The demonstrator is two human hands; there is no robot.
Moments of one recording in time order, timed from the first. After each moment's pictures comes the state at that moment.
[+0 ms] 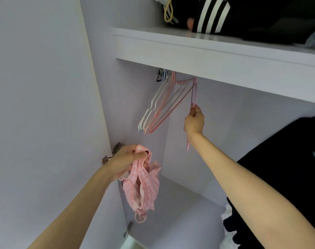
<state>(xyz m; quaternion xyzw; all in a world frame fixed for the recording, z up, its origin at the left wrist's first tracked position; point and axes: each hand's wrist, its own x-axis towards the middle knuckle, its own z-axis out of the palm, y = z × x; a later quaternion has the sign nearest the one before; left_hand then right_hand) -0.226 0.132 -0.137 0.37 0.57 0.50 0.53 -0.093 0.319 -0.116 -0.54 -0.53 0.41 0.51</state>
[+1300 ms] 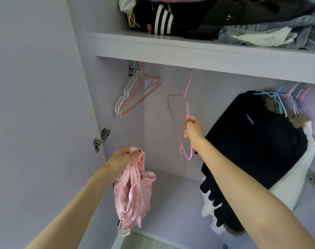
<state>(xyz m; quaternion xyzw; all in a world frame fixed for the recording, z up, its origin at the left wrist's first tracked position) -0.164 0.041 -0.138 0.38 0.63 0.46 0.50 0.031 0.175 -0.107 -0.57 -0.48 0.47 0.48</state>
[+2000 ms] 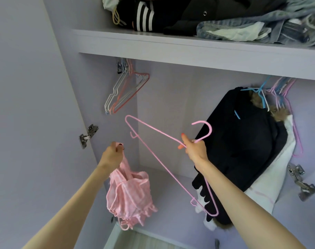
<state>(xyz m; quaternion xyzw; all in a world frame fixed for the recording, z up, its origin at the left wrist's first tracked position) -0.136 0.052 -0.158 0.44 0.77 0.38 0.27 0.105 0.120 -0.148 -0.62 -0.52 0.43 0.40</state>
